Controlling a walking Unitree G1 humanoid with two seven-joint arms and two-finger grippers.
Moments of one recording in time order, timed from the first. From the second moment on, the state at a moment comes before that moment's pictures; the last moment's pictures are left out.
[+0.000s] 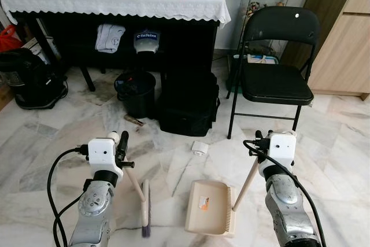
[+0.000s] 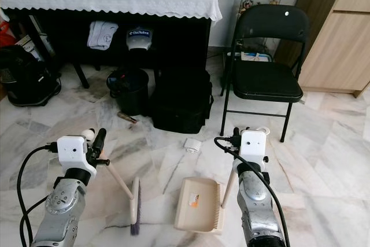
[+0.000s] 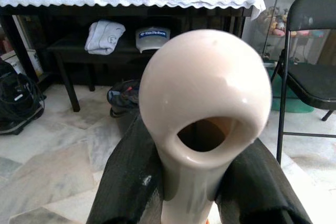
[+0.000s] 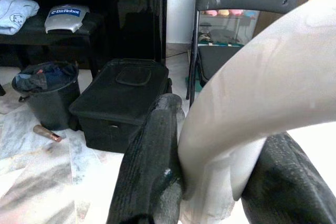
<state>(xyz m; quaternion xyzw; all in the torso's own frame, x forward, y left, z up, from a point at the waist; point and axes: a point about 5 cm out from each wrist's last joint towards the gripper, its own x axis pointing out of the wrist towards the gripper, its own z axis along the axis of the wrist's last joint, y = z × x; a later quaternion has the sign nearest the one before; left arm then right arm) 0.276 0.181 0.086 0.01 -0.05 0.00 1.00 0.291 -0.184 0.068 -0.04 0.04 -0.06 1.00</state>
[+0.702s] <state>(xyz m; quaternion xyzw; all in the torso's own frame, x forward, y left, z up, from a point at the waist) 0.271 0.189 0.083 0.02 -0.04 0.00 1.00 0.292 -0.174 0.067 -0.02 0.05 -0.05 1.00</state>
